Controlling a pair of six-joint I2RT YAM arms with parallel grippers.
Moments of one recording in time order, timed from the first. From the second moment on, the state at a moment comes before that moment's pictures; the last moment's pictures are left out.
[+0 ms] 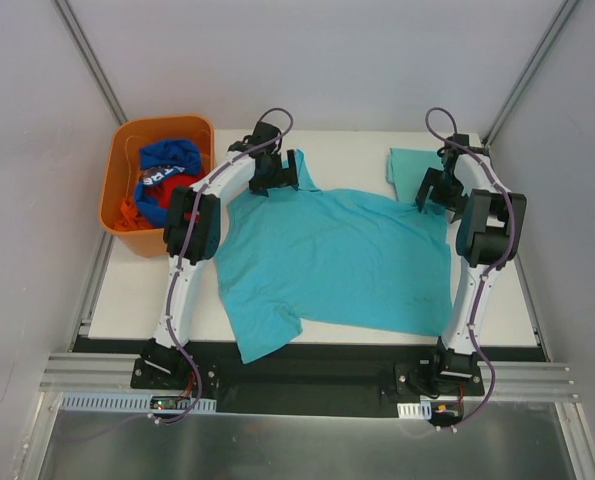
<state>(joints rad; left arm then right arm) -0.36 2.40 2.07 -0.67 0.13 -0.48 -0.10 2.24 1.83 -0.92 0.15 0.31</state>
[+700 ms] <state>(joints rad) -0.43 2.09 1.94 -0.72 0.11 -0.42 -0.10 1.93 1.62 -0.92 0.17 0.34</state>
